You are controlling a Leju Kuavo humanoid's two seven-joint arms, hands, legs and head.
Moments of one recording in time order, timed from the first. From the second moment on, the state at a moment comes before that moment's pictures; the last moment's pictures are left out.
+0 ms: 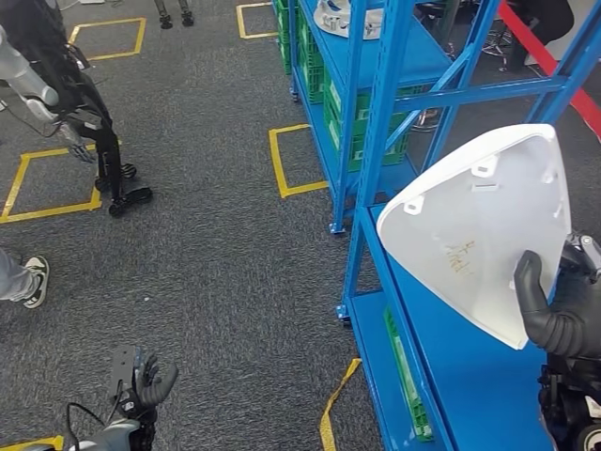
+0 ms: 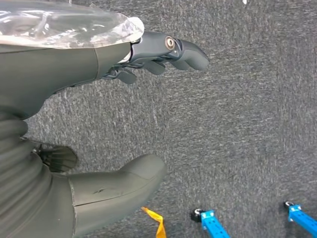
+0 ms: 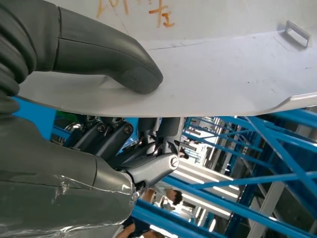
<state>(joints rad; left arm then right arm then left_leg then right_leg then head) -0.20 0.20 -0.59 -0.29 1.03 0.09 -0.60 -0.20 -0.20 0.51 -1.92 -0.06 -0.27 -0.30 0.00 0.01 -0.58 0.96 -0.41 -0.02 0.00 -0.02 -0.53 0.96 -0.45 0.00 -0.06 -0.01</state>
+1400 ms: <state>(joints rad) -0.21 0.20 -0.59 -0.29 1.02 0.09 -0.60 -0.19 -0.18 0.44 -1.94 -0.04 -0.21 -0.30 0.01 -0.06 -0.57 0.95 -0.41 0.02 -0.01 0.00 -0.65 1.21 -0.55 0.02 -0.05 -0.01</state>
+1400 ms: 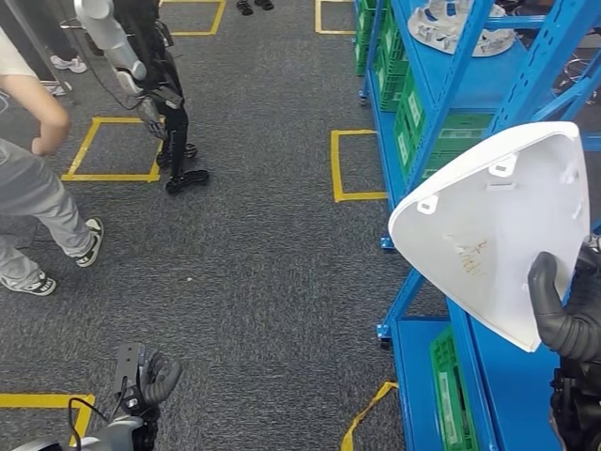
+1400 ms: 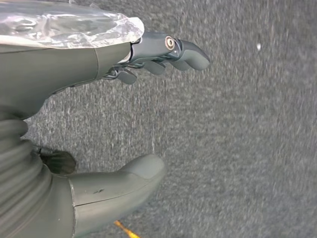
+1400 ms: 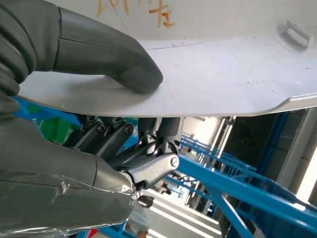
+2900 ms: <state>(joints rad) -0.22 0.18 -0.59 -0.29 1.02 0.09 -0.55 -0.17 -0.18 0.44 -1.93 0.00 -0.15 -0.27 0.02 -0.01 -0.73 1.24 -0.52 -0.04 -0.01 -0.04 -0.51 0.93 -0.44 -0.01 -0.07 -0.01</state>
